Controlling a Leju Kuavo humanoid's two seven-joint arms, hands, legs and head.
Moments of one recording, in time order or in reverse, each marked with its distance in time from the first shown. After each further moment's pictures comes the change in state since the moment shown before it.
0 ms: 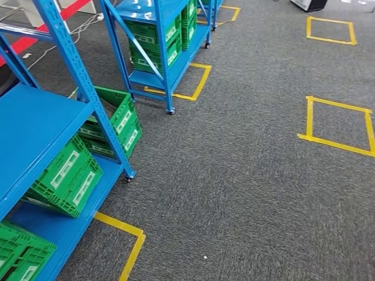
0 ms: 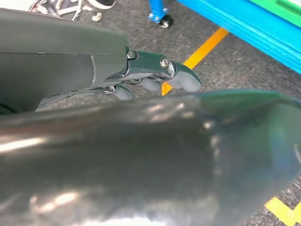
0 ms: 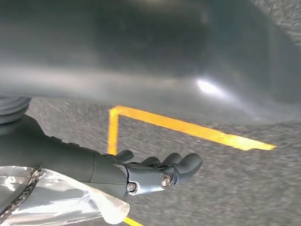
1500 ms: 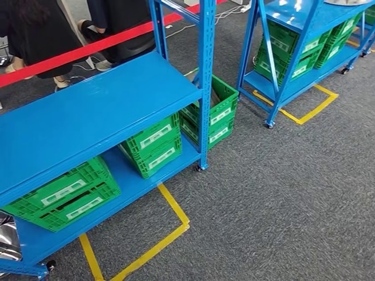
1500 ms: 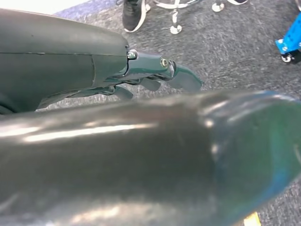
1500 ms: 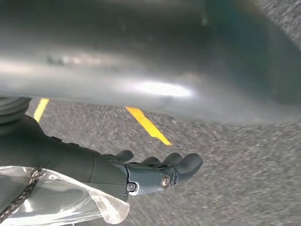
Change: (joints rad) left arm 0.002 -0.002 0.007 0.000 0.019 0.007 0.002; right arm 0.002 0.003 0.001 0.001 0.010 -0.019 0.000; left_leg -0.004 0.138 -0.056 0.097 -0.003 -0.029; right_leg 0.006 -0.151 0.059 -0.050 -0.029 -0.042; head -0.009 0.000
